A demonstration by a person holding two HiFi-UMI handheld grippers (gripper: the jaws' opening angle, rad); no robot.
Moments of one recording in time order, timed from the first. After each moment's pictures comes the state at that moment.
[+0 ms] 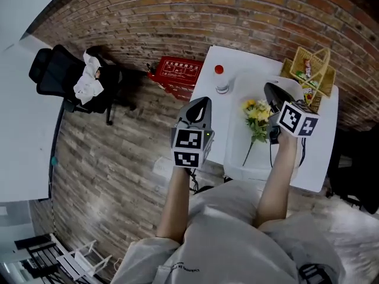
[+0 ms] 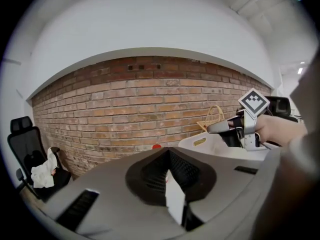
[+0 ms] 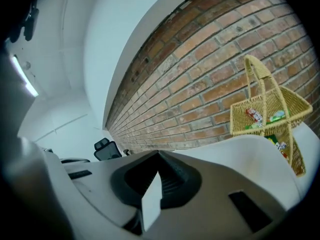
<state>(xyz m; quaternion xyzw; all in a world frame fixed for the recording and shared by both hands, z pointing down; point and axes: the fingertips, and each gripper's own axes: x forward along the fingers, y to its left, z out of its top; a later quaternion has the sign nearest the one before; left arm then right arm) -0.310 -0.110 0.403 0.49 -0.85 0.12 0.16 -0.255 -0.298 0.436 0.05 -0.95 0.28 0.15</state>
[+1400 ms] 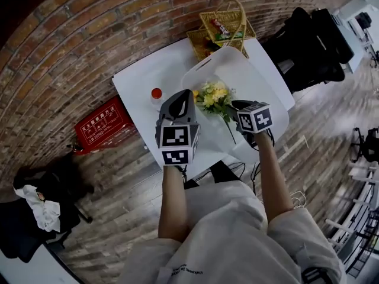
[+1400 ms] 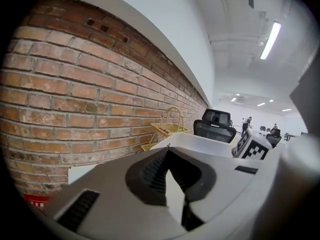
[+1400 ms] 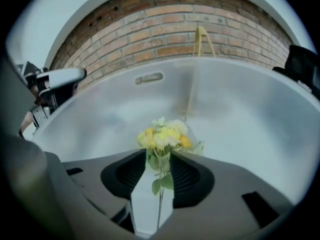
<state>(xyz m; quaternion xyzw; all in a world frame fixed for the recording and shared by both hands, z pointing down) -0.303 -0.230 0.457 0.77 -0.61 0.06 0.17 -0.138 -0.250 0.604 0.32 -0.82 0.26 0.40</state>
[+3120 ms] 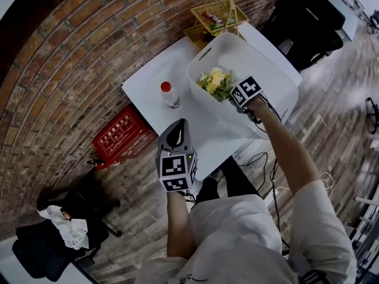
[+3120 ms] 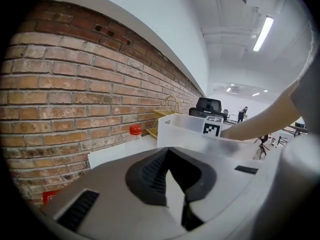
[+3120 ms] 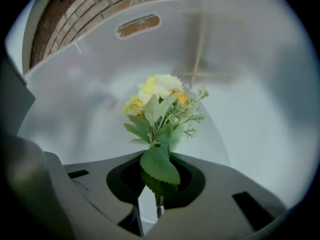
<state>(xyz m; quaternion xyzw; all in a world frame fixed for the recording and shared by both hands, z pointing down) -0.334 -0.109 0.495 0.78 -0.59 0.12 0.17 -0.145 -0.221 0.678 0.29 -0.74 0.34 0.51</state>
